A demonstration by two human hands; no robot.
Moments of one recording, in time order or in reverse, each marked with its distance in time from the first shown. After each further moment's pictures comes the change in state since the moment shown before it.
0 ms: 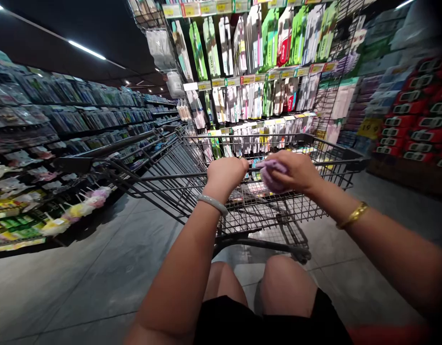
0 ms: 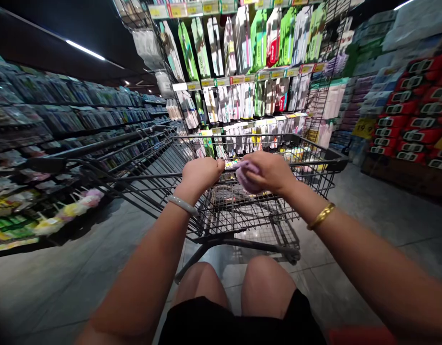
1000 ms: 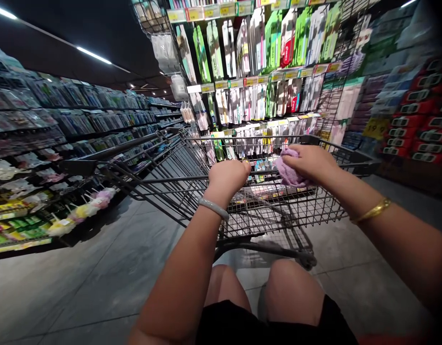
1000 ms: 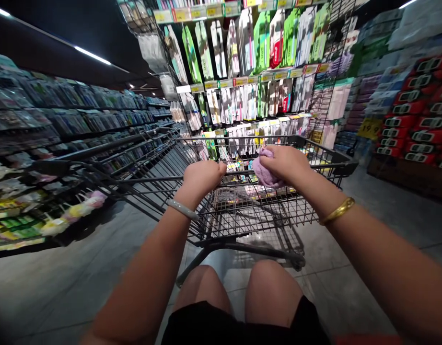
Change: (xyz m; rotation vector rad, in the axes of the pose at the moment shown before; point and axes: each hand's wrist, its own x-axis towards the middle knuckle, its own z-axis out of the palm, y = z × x) left_hand -0.012 -0.003 -0.013 0.111 -0.071 0.068; right_hand 0.019 0.010 -0.013 -0.161 -0.034 0.377
